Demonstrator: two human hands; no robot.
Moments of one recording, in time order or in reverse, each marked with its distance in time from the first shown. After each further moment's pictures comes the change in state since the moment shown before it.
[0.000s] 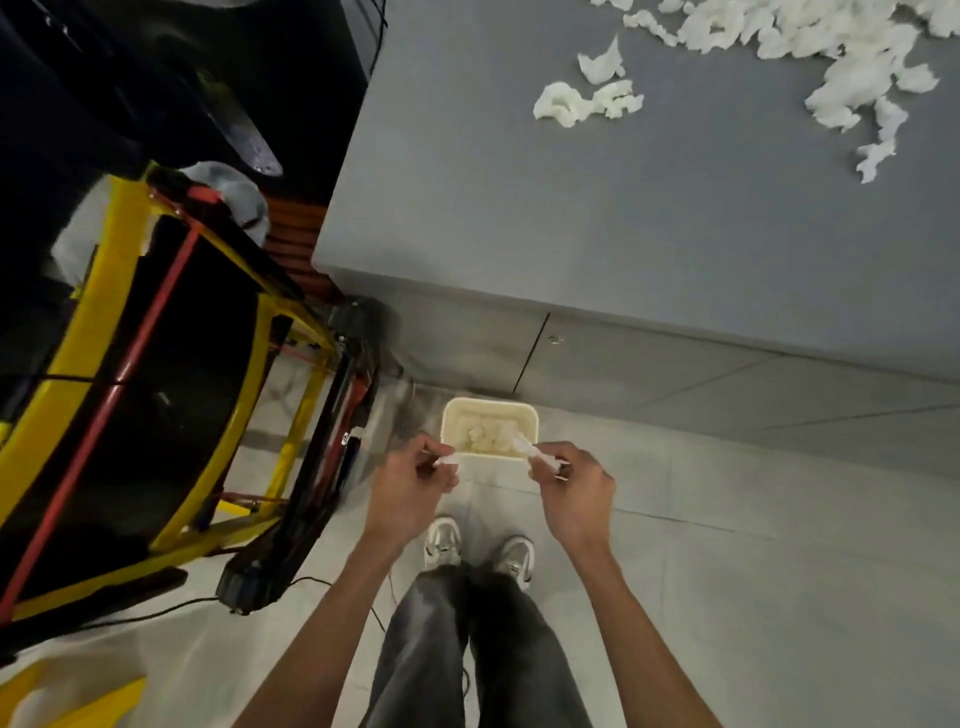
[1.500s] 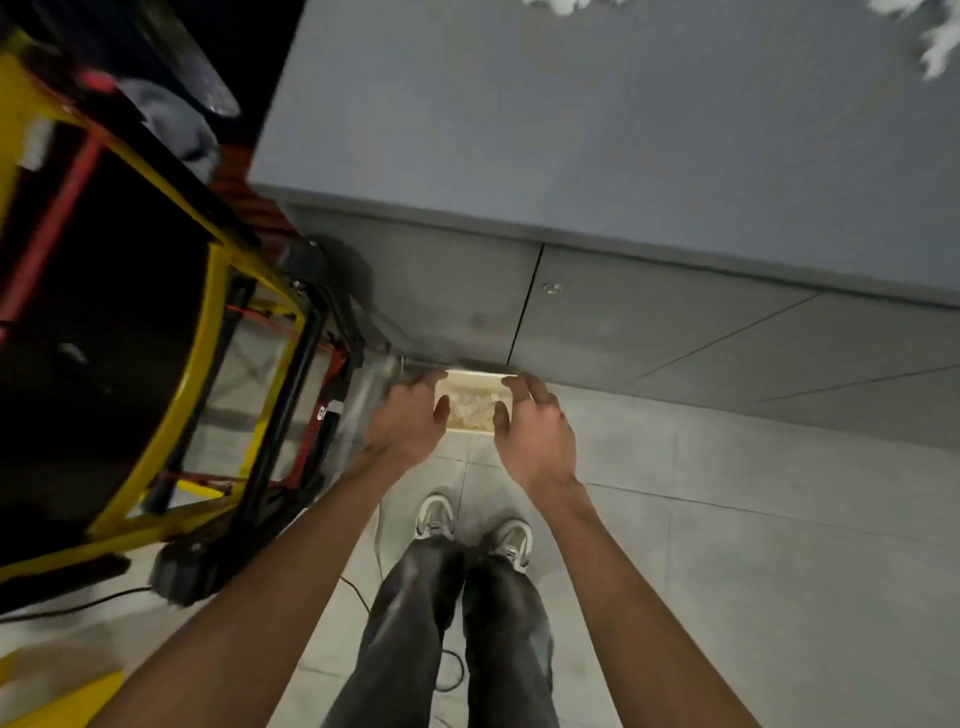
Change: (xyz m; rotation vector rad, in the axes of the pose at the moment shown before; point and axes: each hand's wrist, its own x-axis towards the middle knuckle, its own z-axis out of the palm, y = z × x) left_hand 0.091 -0.038 0.044 0.828 -0.036 0.227; right_hand 0.048 0.021 0.067 -0.453 -0.080 -0.239
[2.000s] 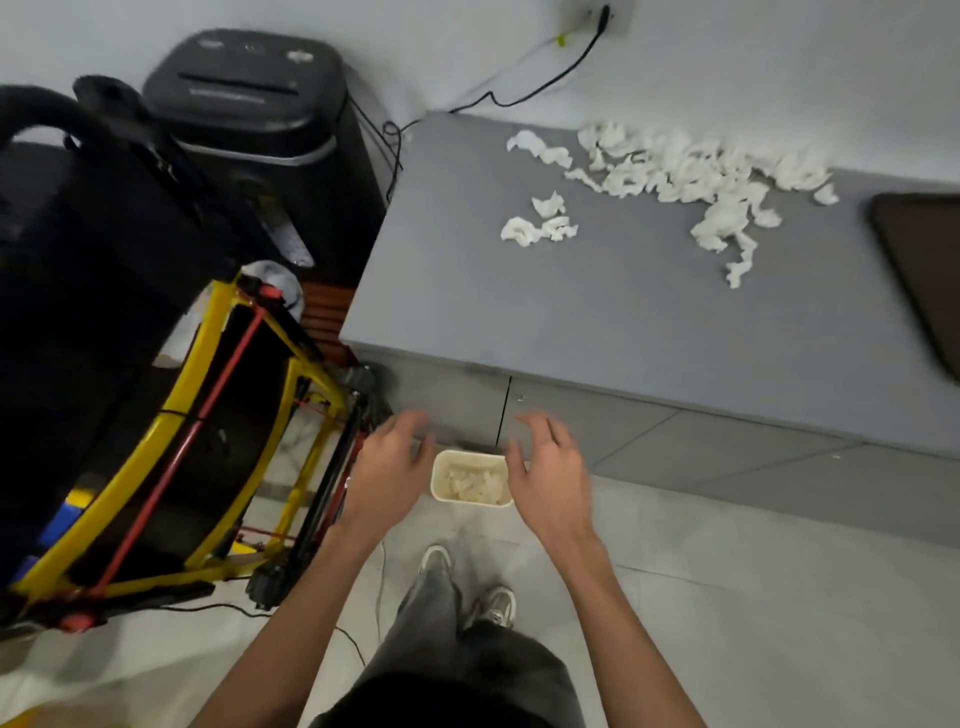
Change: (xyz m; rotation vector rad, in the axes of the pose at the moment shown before) left_hand -0.124 0.081 -0.193 -0.279 0.379 0.144; right_hand -0.078 -0.074 -0.236 0.175 0.211 -0.094
